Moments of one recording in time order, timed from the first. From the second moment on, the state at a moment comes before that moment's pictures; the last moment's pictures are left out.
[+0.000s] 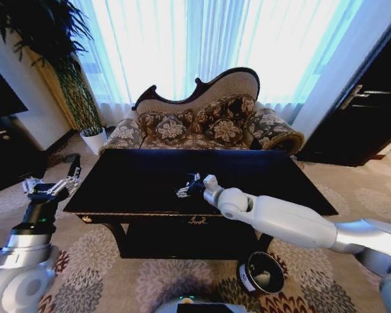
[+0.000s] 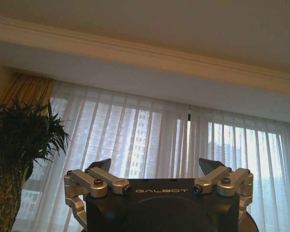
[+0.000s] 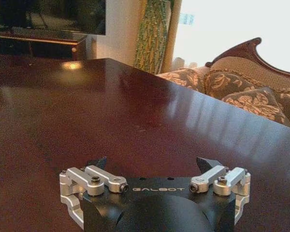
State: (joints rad) left arm 1.58 -1.34 -1.14 -2.42 -0.80 -0.02 0.26; right arm -0.11 0.78 -0.82 1.89 1.07 -0.31 0.31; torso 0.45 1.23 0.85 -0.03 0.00
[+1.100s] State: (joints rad) left arm 1.60 -1.34 -1.14 -2.45 -0.80 -0.01 0.26; right arm -0.22 0.72 -0.70 1.90 1.20 -0.29 0.25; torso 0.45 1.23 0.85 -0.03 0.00
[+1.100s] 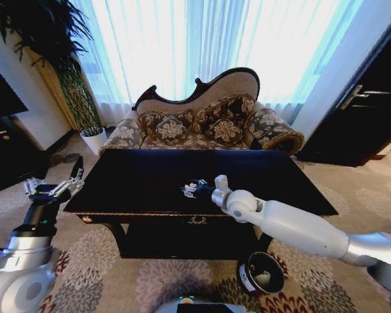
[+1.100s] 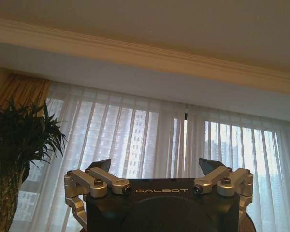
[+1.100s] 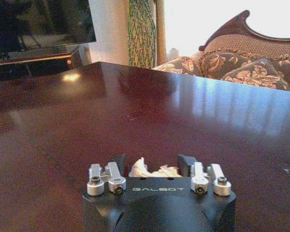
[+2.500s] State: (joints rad) left arm 1.62 -1.36 -1.13 -2.50 -0.78 0.01 0.26; right arm -0.48 0.58 -0.39 1.97 1.24 -0.13 -0.03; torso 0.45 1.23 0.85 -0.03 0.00
